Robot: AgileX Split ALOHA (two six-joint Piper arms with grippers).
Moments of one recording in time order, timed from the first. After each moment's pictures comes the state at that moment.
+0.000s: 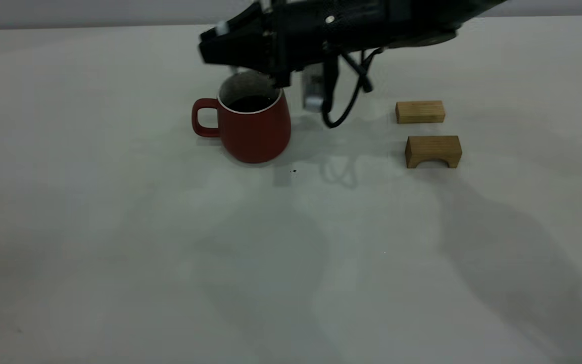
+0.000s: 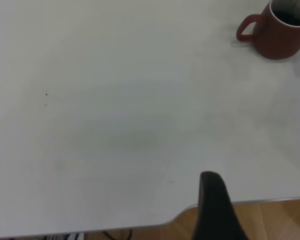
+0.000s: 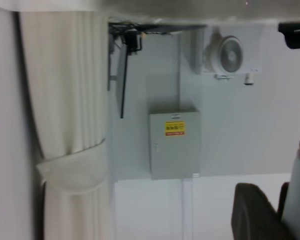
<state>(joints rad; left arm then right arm) -0.02 -0.02 -0.49 -0.04 1.13 0.02 0.38 2.77 -1.93 1.75 1.15 0.71</state>
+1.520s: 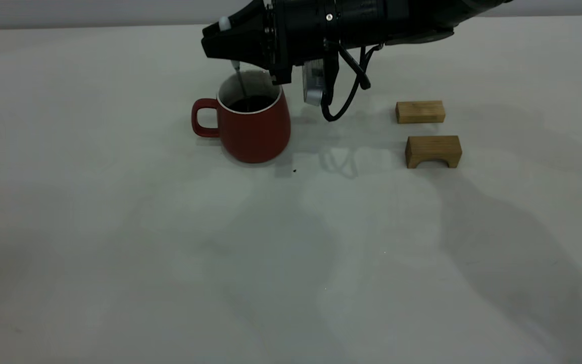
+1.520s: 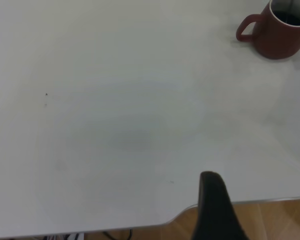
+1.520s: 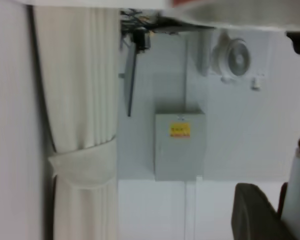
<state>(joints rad) -0.02 -0.02 -0.49 -0.04 1.13 0.02 0.36 2.79 -1.98 1.75 1.11 0.67</state>
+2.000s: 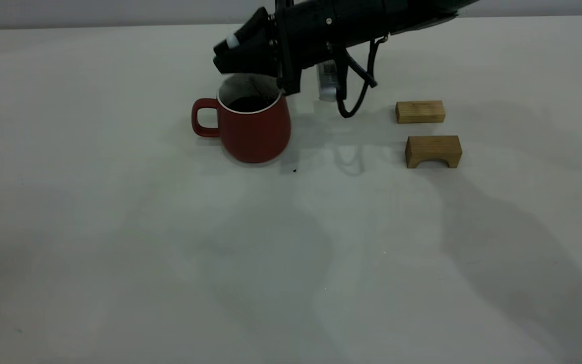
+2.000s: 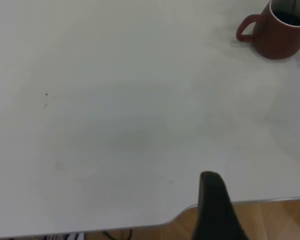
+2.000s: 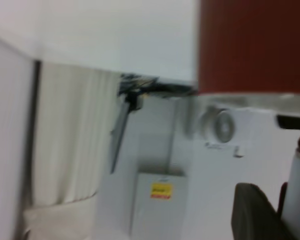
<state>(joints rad) -0.02 -0.02 -0.49 -0.04 1.13 0.02 0.36 2.75 -1.98 1.55 1.02 0.71</state>
